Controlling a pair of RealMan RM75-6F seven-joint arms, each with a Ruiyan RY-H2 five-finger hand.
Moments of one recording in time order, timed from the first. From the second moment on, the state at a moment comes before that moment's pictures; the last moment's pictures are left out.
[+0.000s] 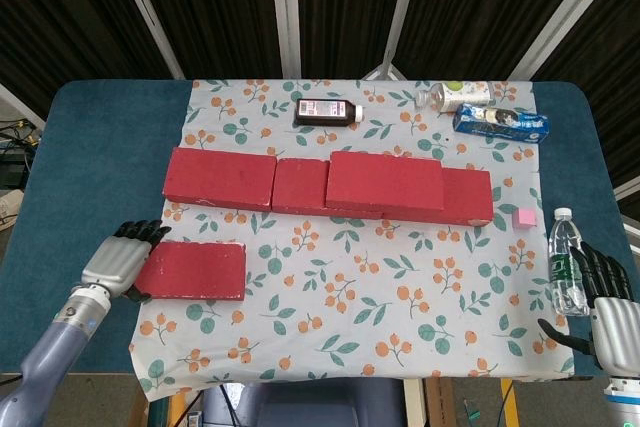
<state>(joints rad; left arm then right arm) -0.59 -1.05 -0.10 -2.04 0.73 0.95 0.75 0.04 -1.10 -0.03 -1.67 -1.49 1.63 0.13</state>
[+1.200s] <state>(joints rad) -0.80 -1.16 0.01 -2.07 0.54 1.03 0.80 0.01 -1.11 0.03 -1.68 -1.48 1.58 0.11</state>
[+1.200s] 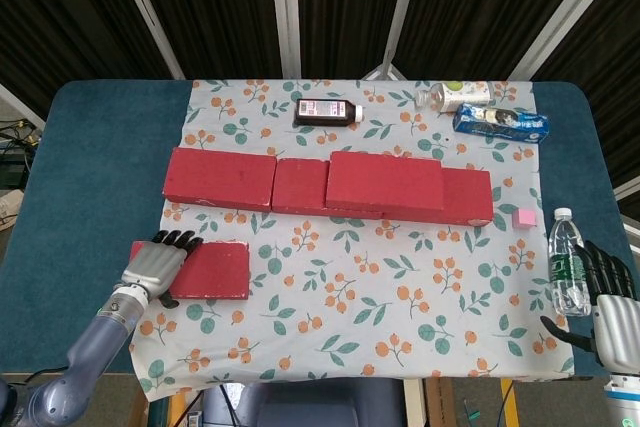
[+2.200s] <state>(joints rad) -0.83 -1.26 0.07 -1.96 0.53 1.08 0.81 -0.01 -1.11 0.05 -1.69 -1.47 1.56 0.11</state>
